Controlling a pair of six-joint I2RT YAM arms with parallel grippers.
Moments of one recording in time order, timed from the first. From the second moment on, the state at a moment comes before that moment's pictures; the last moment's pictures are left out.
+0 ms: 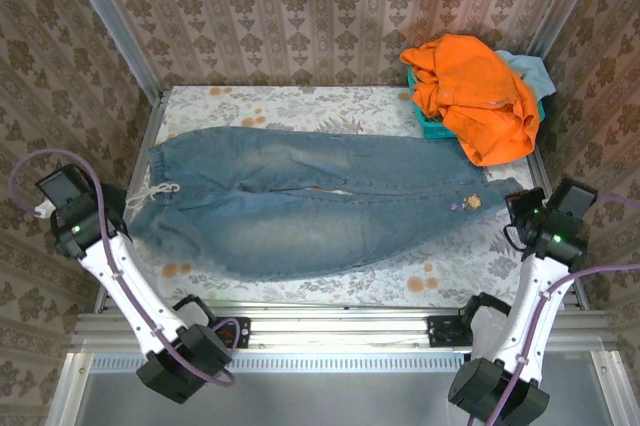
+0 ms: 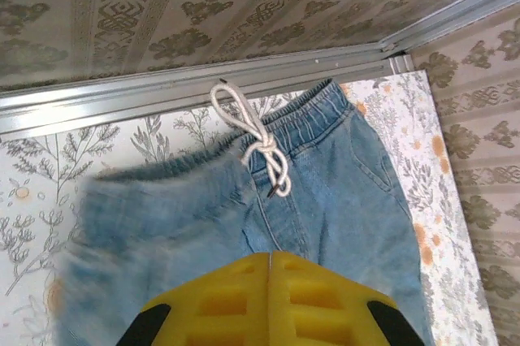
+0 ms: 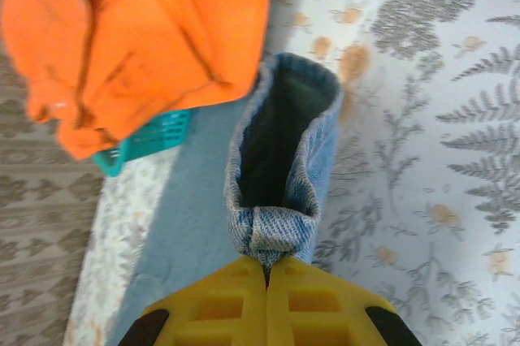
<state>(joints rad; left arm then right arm) 0.67 0.88 1.11 -0.98 0.15 -0.72 -0.60 0.73 0.84 -0.83 -0.31 0.81</state>
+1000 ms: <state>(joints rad) 0.74 1.27 0.80 -0.86 0.02 -0.71 -0.50 0.69 0.73 -0.82 -0.40 0.79</state>
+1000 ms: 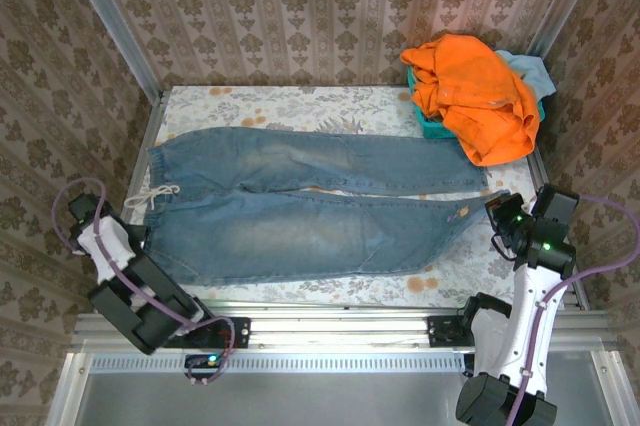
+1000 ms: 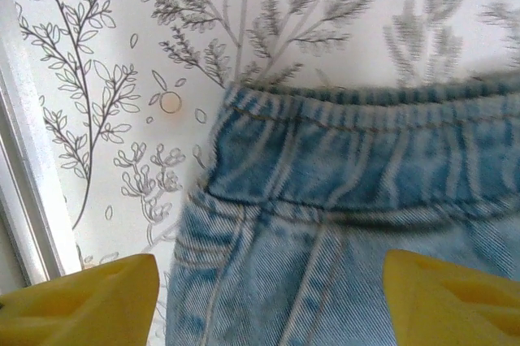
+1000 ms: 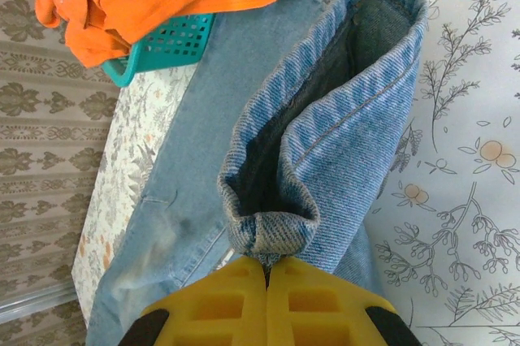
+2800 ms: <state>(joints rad) 0.79 0.79 0.88 -1.12 0.09 -0.66 -0.48 0.70 0.80 -0.81 -0.40 0.79</state>
